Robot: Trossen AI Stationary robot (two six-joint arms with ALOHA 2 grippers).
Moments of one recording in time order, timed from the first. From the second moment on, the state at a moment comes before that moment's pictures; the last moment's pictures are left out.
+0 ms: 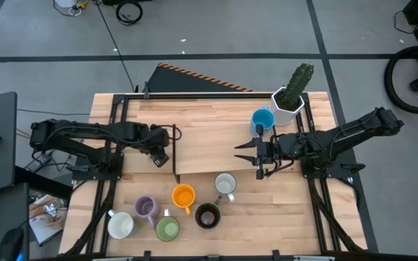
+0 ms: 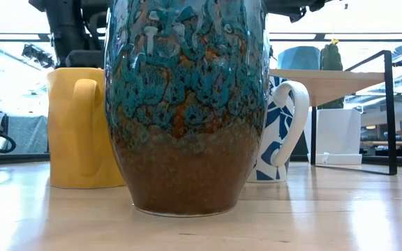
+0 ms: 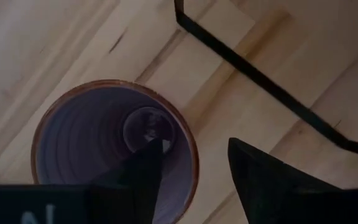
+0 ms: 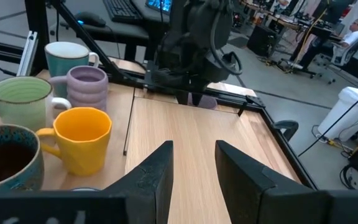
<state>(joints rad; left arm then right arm) 0.09 1.24 0.84 -0.91 -0.20 -0.57 0.25 1.06 0.73 0.08 0.35 -0.18</state>
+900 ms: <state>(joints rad) -0.13 1.26 0.91 -1.19 -0.05 -0.32 0.25 1.06 0.73 0.09 0.34 -0.16</state>
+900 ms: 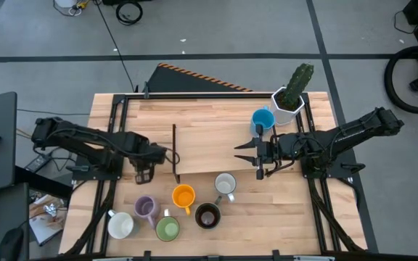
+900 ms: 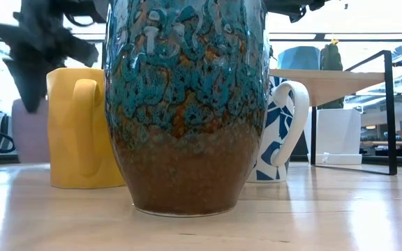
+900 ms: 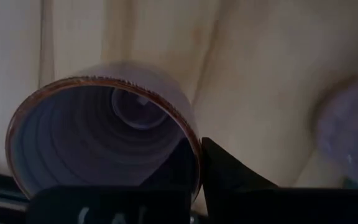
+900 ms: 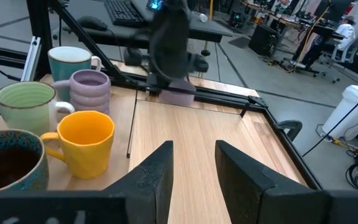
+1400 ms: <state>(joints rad) -0.37 1.26 1.23 -1.43 -0.21 -0.22 0.25 1.06 0.73 0.09 0.34 -0.17</state>
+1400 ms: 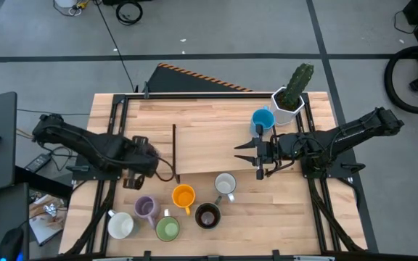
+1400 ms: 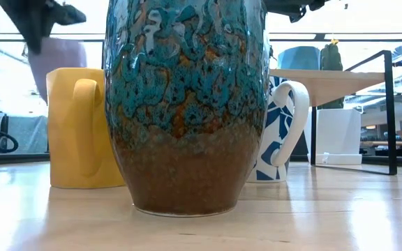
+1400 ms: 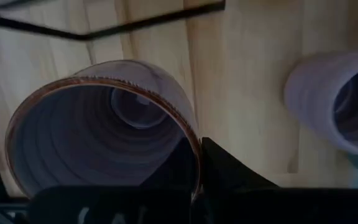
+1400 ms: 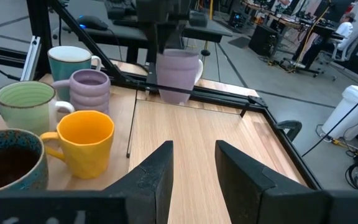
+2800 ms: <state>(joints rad) -0.18 1.29 1.55 -1.31 -0.43 0.32 0.25 0.99 0.75 0.09 0.40 -0.19</state>
